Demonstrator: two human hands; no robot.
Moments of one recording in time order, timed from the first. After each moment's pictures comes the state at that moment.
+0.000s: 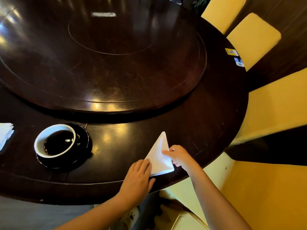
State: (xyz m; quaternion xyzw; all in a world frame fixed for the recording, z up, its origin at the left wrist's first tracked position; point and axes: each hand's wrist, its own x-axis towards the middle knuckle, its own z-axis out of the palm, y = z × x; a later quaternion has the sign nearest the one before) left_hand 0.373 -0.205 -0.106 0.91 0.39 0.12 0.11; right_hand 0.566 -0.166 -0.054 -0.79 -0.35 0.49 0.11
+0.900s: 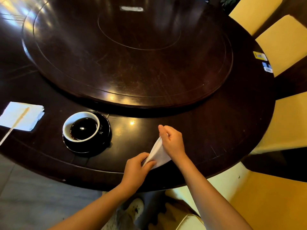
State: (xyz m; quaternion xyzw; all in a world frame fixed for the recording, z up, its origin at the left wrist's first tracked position) left_hand 0.337 -0.189 -0.060 0.61 0.55 0.28 0.49; right_hand 0.483 -0.133 -0.041 -0.67 -0.58 0.29 0.37
